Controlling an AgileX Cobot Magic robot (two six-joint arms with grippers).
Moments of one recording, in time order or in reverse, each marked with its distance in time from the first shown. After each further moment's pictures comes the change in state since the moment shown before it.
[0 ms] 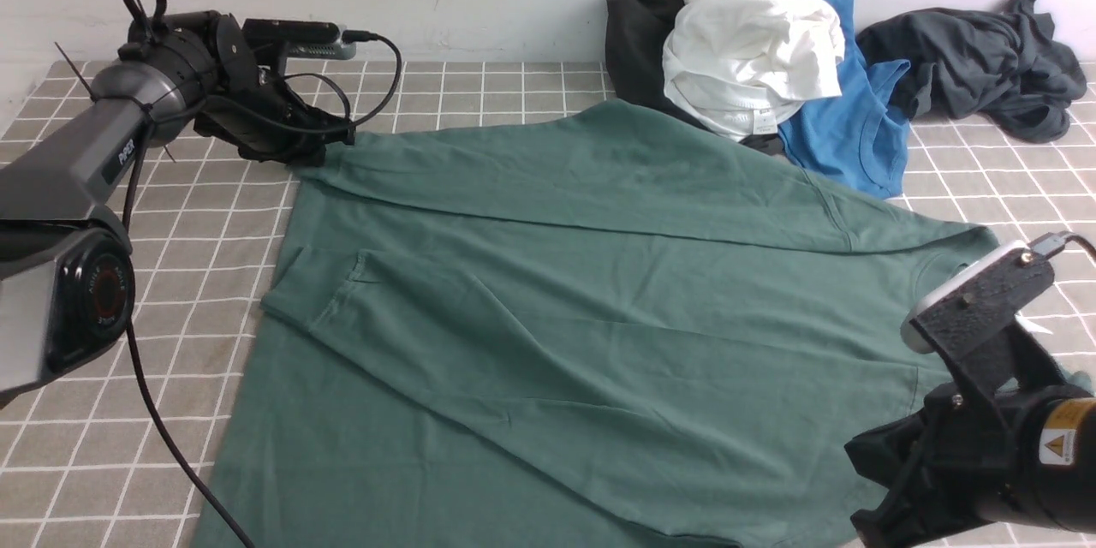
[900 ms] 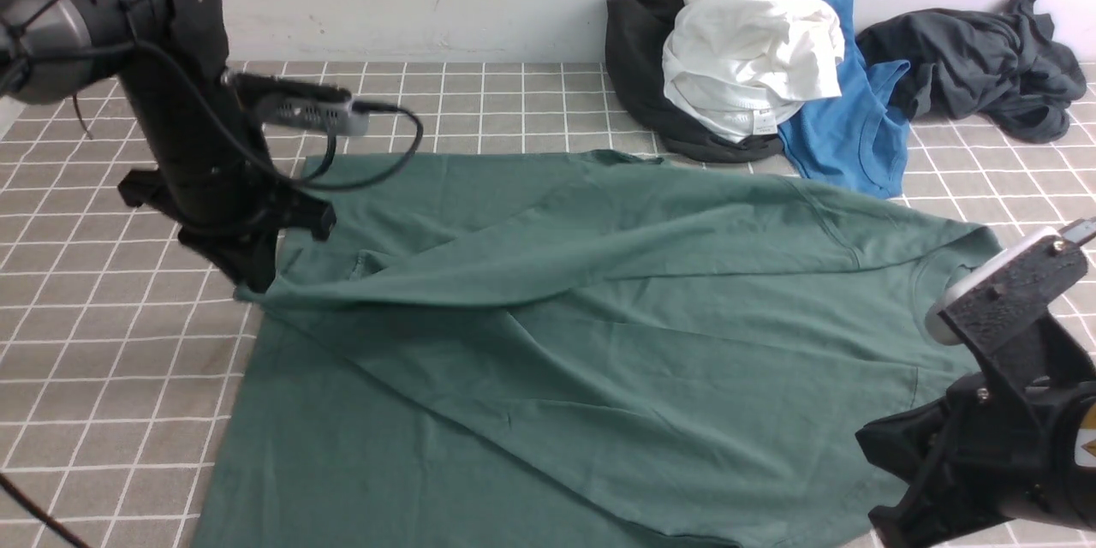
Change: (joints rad) right arm 0.000 -0.084 0.000 -0.004 0.022 0.000; left arm -0.115 -0.646 0.809 0.127 0.380 -0.047
